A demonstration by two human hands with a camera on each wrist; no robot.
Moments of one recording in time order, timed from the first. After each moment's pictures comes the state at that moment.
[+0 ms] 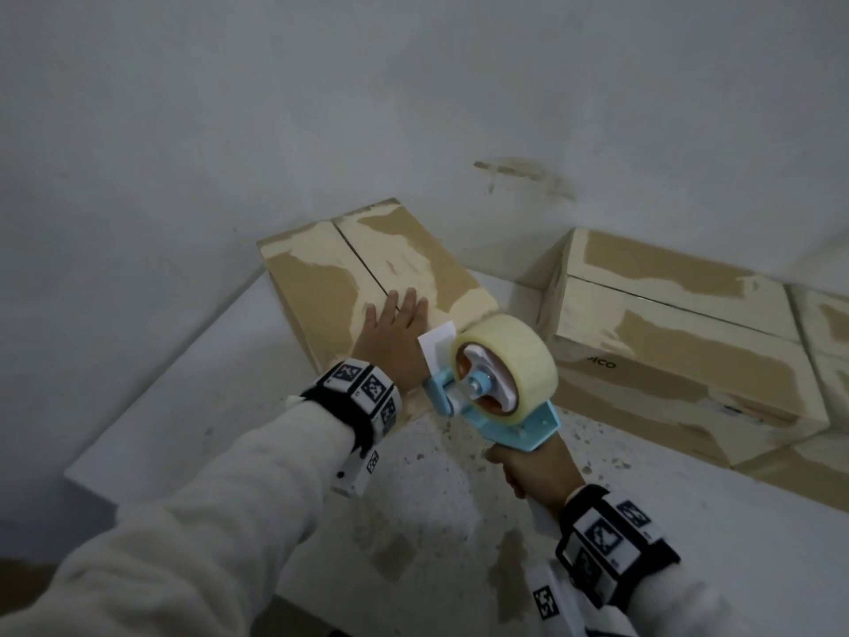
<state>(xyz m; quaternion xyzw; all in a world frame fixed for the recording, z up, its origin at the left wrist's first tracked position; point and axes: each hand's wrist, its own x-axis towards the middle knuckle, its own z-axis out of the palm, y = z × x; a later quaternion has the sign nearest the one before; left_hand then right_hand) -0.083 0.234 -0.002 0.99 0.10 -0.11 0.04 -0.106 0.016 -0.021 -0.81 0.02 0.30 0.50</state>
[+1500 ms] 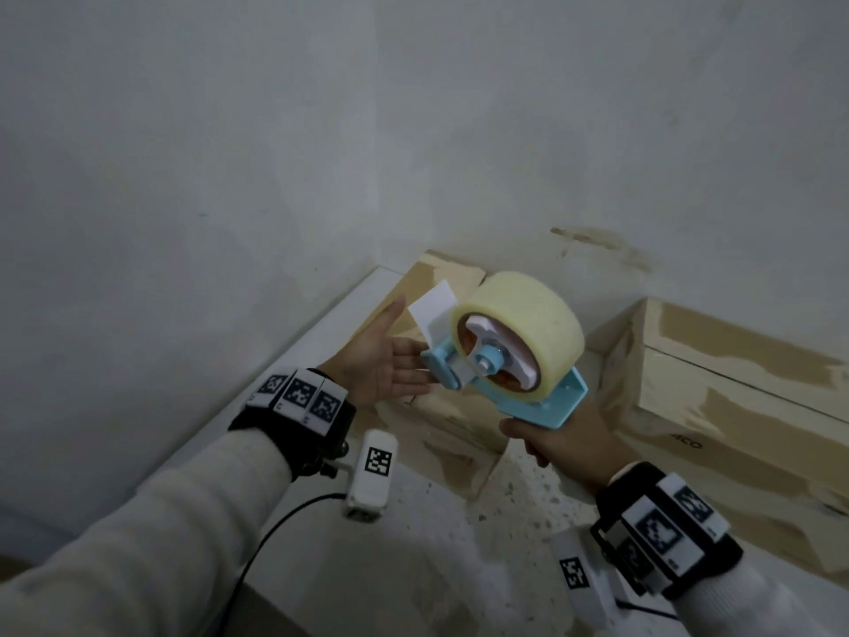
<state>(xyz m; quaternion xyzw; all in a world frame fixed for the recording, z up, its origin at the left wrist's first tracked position) -0.145 0.337 0.069 0.53 0.27 -0.11 0.79 -0.091 0.108 0.063 -0.83 -0.23 0.20 0.48</state>
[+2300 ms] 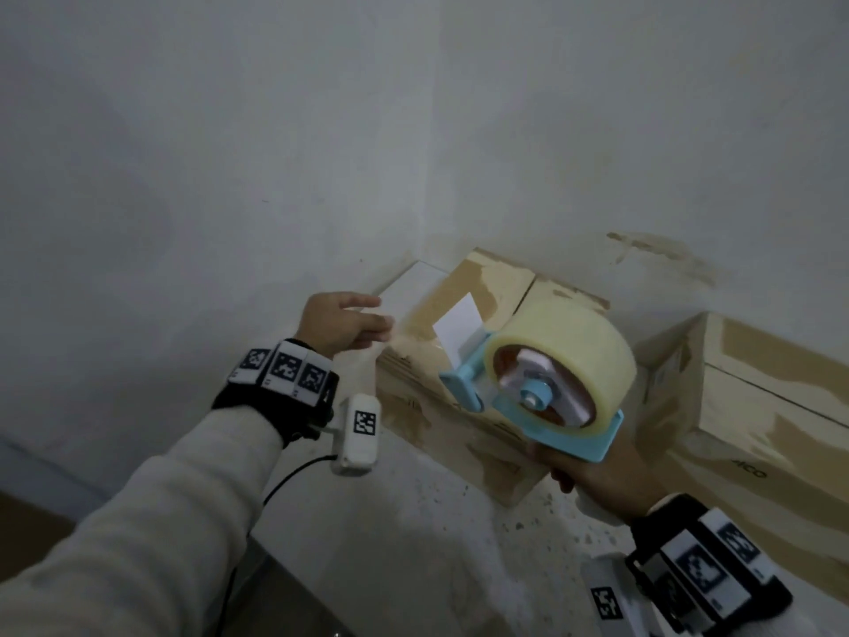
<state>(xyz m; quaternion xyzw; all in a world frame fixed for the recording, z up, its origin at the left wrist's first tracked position) -0.179 0.419 0.066 0.64 0.36 0.16 0.66 -0.110 0.126 0.056 -0.79 -0.29 0.22 0.50</state>
